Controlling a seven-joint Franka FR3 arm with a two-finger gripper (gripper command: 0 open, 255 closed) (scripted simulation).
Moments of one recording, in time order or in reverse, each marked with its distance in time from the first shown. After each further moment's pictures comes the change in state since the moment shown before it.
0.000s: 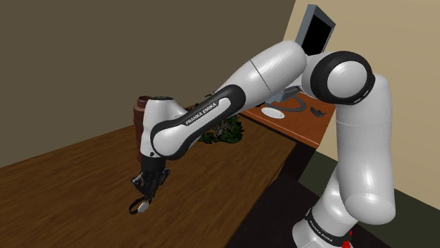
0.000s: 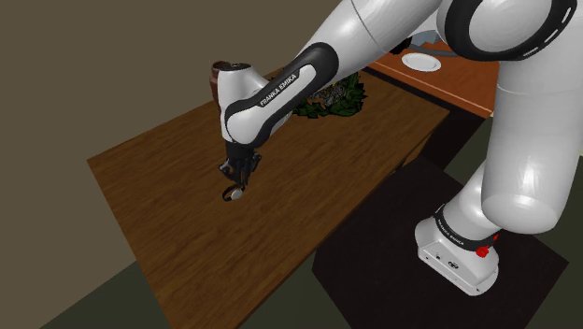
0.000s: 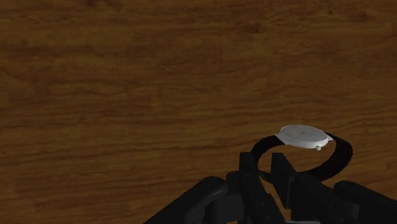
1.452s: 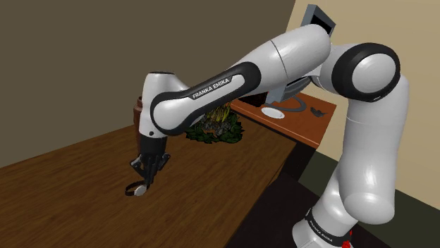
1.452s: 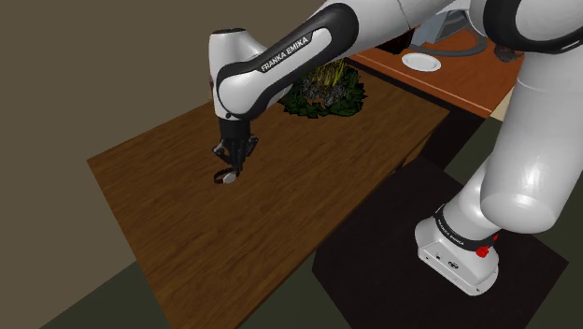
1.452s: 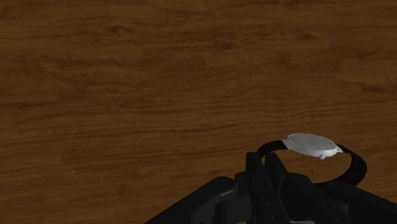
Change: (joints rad) arm -0.022 -0.121 0.020 0.036 0.030 -0.151 0.009
